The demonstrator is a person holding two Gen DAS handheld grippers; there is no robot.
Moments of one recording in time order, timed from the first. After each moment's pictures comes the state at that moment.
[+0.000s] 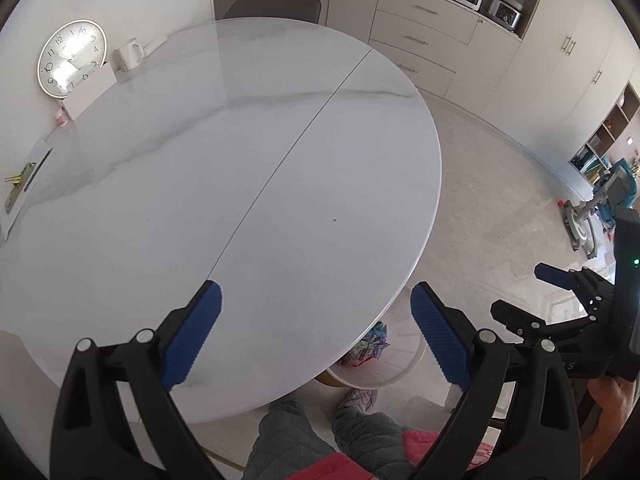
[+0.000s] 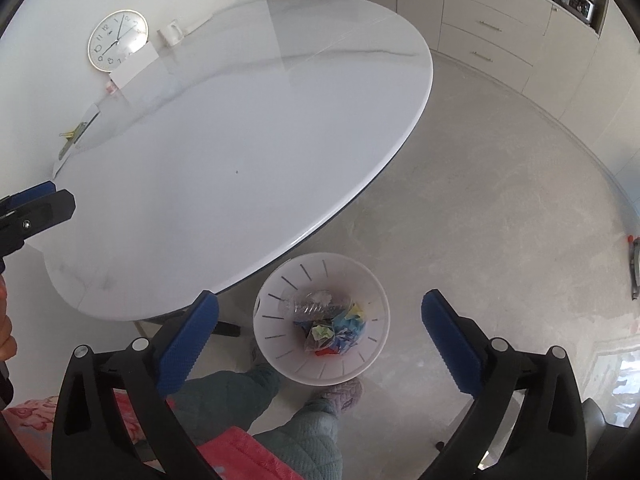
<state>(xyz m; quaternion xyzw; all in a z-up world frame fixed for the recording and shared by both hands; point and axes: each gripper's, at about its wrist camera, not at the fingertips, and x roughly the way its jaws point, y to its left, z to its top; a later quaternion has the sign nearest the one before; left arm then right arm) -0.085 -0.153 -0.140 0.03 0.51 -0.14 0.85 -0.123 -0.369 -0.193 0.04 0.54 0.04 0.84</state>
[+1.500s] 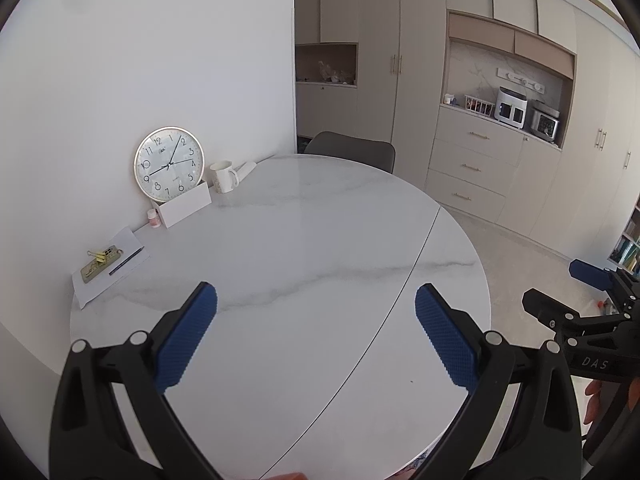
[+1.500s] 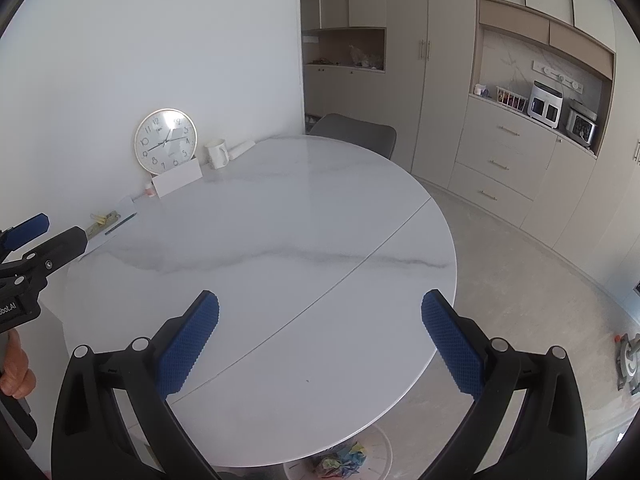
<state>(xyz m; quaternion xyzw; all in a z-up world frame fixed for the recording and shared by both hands) -0.048 -0.068 0.023 0.01 0.31 -0.03 0.95 -0.038 -0.277 -0.008 -0.02 0.35 0.05 0.94</state>
